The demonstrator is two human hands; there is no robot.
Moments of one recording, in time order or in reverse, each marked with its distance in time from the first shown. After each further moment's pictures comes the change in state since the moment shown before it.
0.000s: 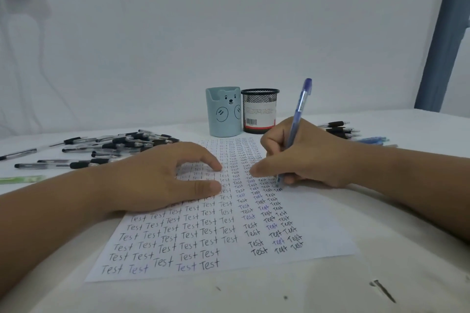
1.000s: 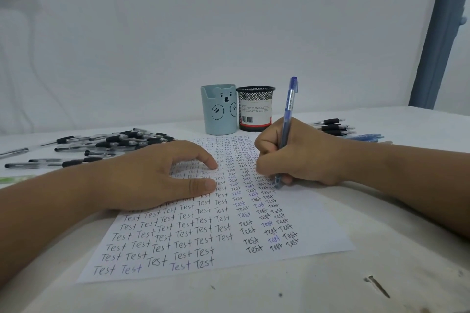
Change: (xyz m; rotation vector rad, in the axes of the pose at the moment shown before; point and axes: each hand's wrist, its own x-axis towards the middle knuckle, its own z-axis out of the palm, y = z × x) left_hand -0.001 0.003 -0.002 0.014 -0.022 -0.019; right_hand 0.005 0.007 0.001 -0.030 -0.015 -0.035
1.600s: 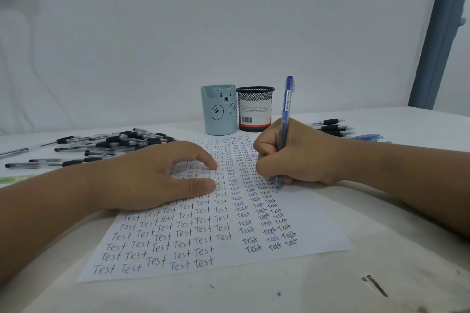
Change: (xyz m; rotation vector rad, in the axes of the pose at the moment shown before) left_hand 0.000 0.000 0.000 0.010 -0.010 -0.011; right_hand 0.000 -0.001 0.000 -0.021 -0.020 -0.022
